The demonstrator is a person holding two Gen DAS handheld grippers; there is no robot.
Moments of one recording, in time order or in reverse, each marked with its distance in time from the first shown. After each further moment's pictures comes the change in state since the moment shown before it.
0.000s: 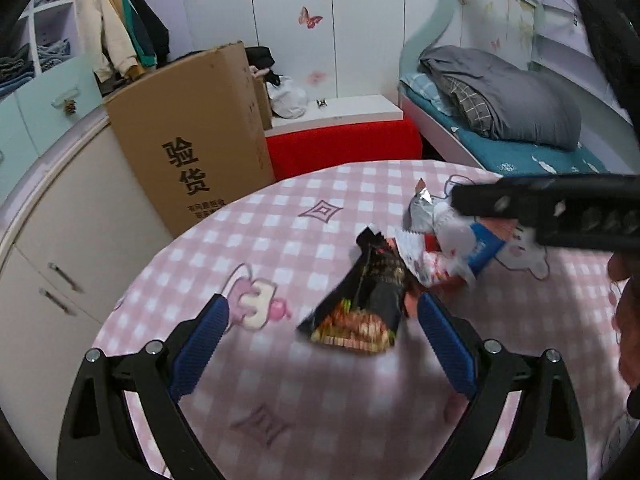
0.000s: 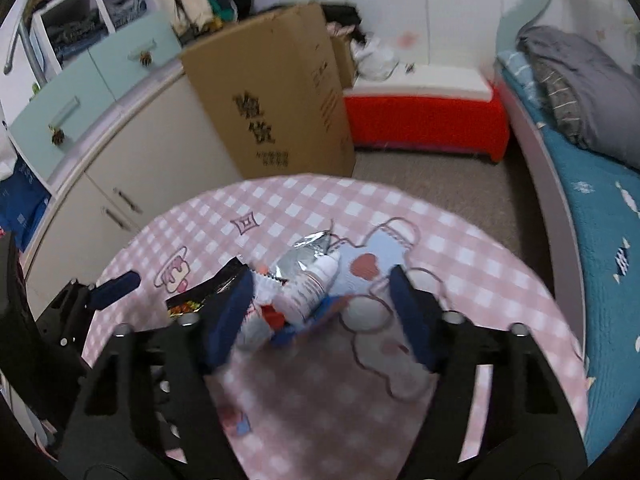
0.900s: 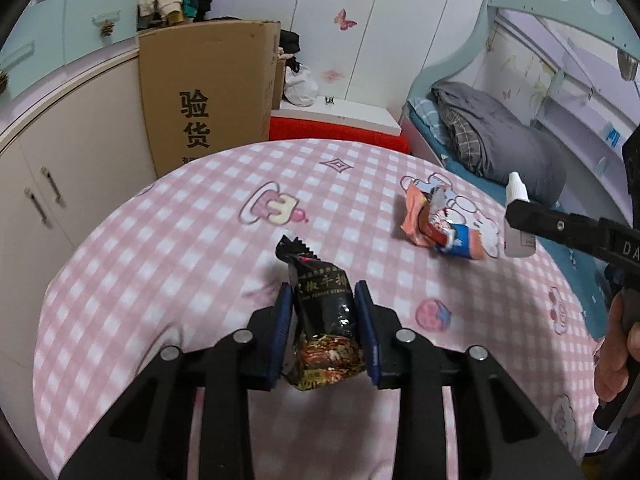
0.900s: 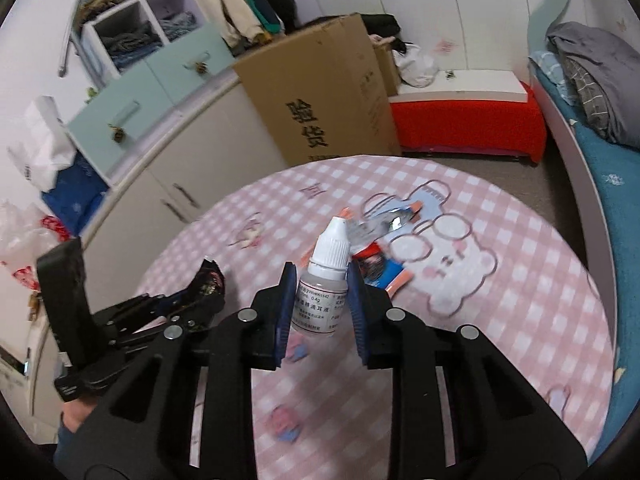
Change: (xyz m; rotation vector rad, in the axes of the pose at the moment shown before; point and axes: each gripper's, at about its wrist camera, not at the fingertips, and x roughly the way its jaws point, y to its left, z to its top) left arm -0.065 0.037 -0.070 -0.260 -0.012 -0.134; right arm -0.081 0.007 -0.058 -0.014 -0.103 0.213
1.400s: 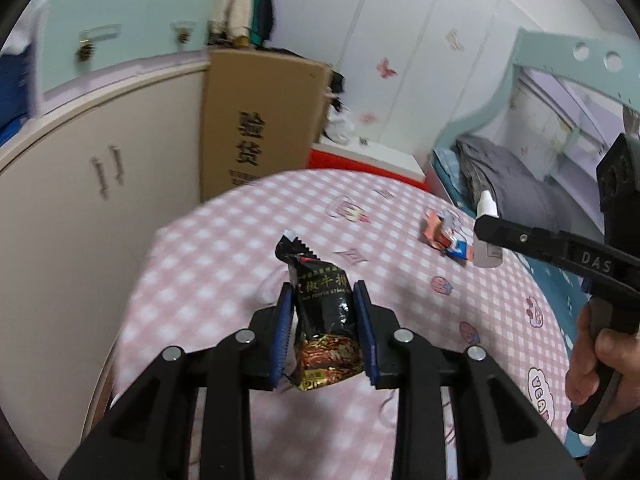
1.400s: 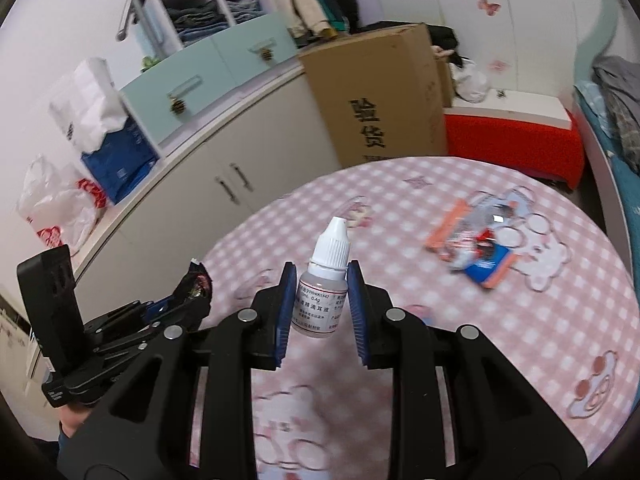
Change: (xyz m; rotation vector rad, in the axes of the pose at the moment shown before) left arm -0.121 0.055 -0.055 -0.156 -0.154 0.068; right arm -0.002 0.106 -0.019 -0.137 0.001 0.107
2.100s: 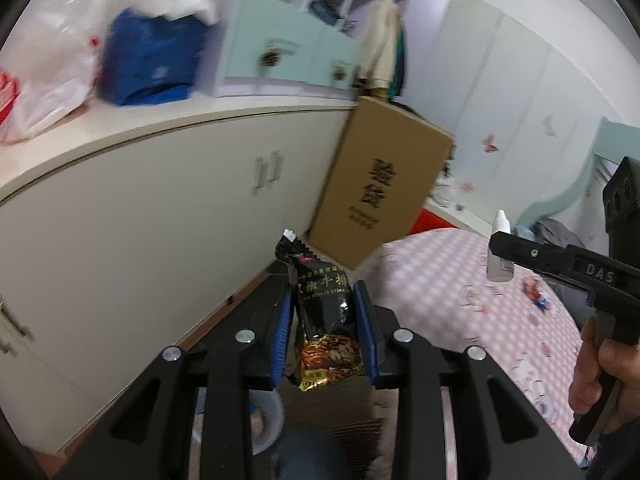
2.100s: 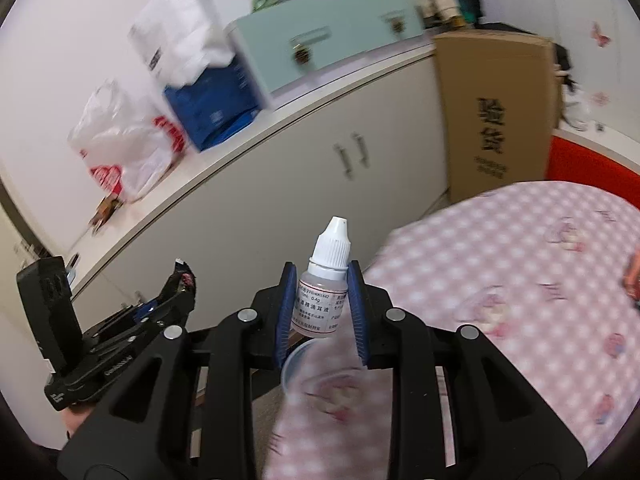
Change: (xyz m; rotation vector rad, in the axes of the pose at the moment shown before) left arm -0.137 0.176 -0.056 -0.264 -0.152 0.270; right arm 0.086 0.197 -0.015 -0.208 0.110 0.217
